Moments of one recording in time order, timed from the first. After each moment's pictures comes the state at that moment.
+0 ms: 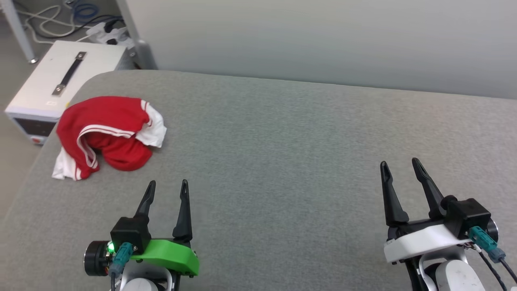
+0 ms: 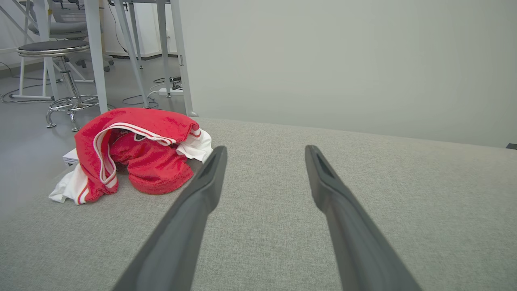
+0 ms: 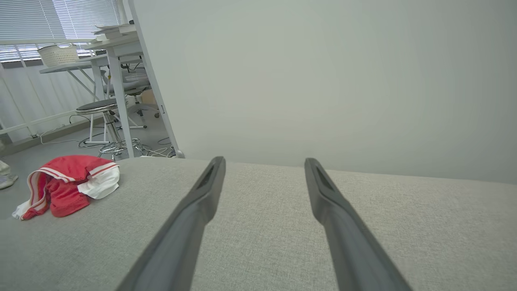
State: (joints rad) left arm -0.03 0.05 -0.07 0.14 -0.14 -0.02 -0.25; right arm -0.06 -0.05 0.07 0.06 0.15 0.13 -0.25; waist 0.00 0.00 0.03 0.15
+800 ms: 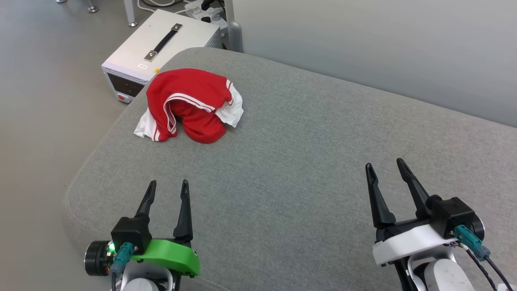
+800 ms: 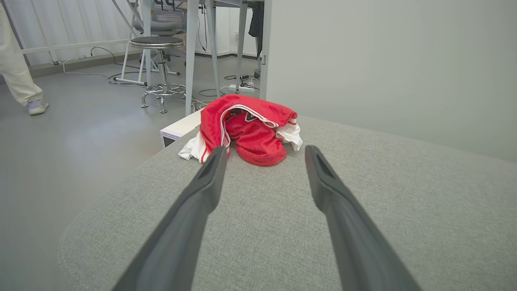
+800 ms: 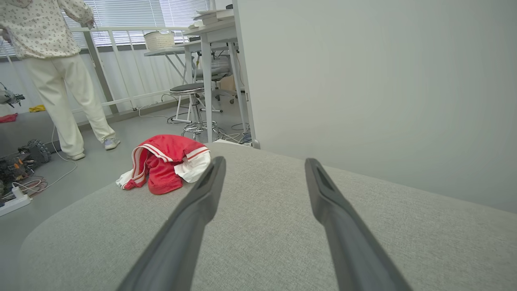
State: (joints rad) left arm -0.03 0.05 -0.07 0.15 -0.14 -0.02 -0.26; right arm -0.08 -0.05 0.12 0.08 0.15 0.13 -0.26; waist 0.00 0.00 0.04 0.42
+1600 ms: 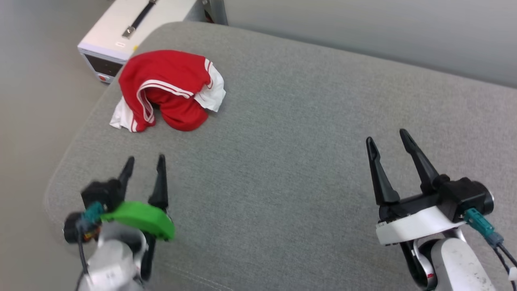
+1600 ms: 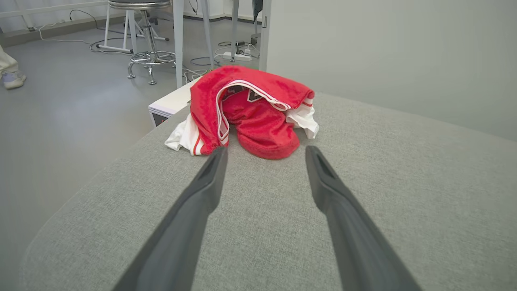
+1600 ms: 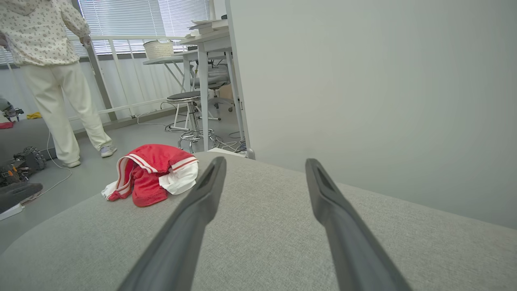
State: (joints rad) left arm -0.20 0.11 0.00 0.34 -0.24 -0.10 -0.23; right arm -0.14 -0.09 0.15 0.00 0.15 0.13 -0.26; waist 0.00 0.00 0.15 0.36
